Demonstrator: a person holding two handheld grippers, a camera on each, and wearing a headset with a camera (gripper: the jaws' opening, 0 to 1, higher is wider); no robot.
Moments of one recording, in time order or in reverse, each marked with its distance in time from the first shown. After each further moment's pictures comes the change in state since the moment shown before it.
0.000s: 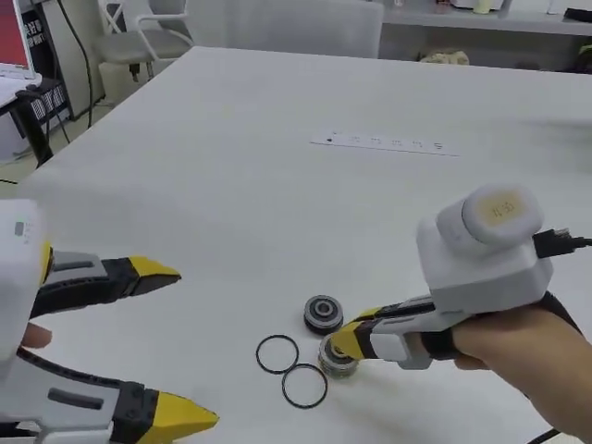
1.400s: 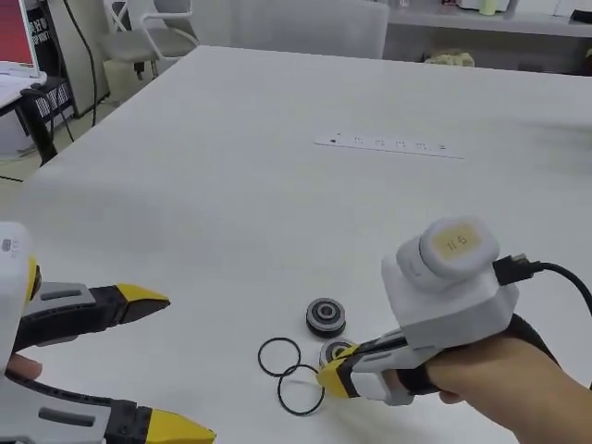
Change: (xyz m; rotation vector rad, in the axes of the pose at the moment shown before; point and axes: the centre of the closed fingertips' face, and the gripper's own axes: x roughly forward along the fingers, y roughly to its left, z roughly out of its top) left arm -0.004 -0.006 -0.029 -0.204 -0.008 0.002; right arm 0.023 0.025 -0.028 -0.040 0.131 0.054
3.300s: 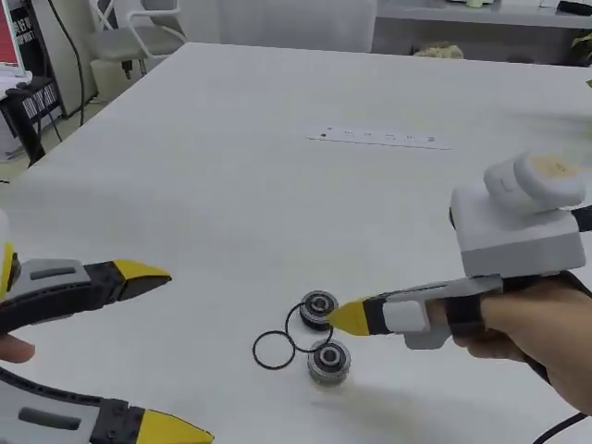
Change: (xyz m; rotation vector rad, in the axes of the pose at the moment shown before) left arm 0.000 -0.011 0.014 0.133 -0.012 -0.027; right arm -0.043 0.013 0.040 0.198 -0.197 0.139
